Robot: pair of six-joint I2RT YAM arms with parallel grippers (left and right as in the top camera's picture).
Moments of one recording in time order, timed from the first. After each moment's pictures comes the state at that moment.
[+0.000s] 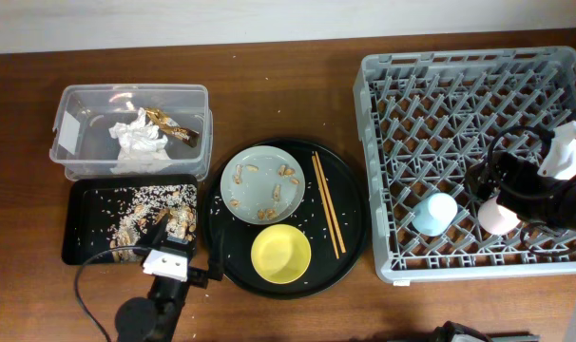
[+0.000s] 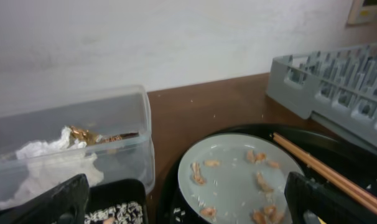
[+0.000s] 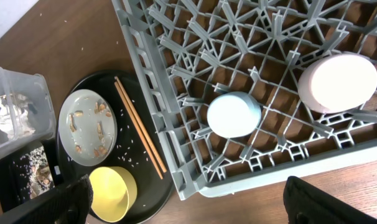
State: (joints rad) left arm -0.19 0.01 0.07 -0.14 0.08 0.05; right arm -0.43 1.19 1.52 -1.47 -0.39 0.12
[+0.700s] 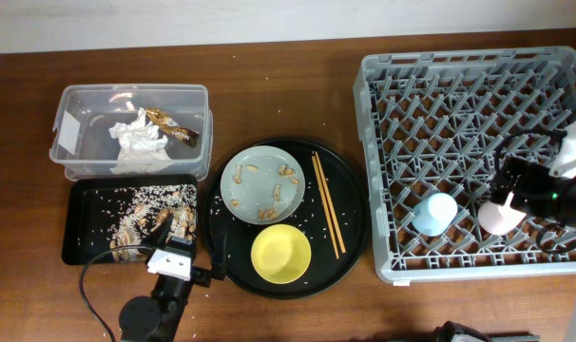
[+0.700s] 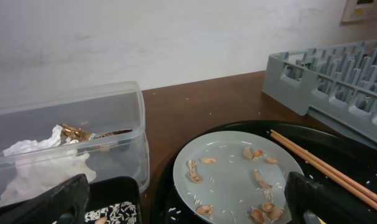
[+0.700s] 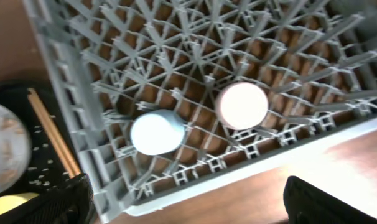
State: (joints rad) left arm -0.19 0.01 0.02 -0.08 0.10 0.05; right arm -0.43 1.19 1.52 -1.42 -0.10 0.00
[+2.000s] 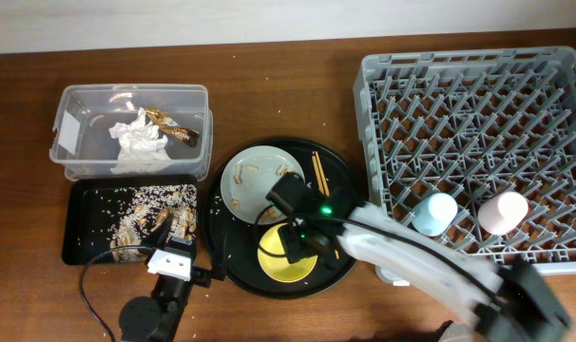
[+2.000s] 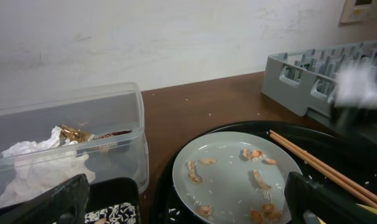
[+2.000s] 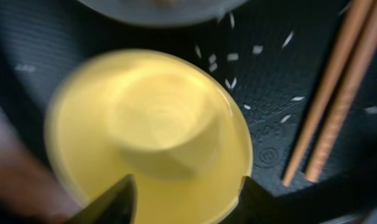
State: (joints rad) left arm -0.19 0.01 0.02 -0.08 0.10 0.05; right arm 0.82 1.60 1.14 -0.87 -0.06 0.52
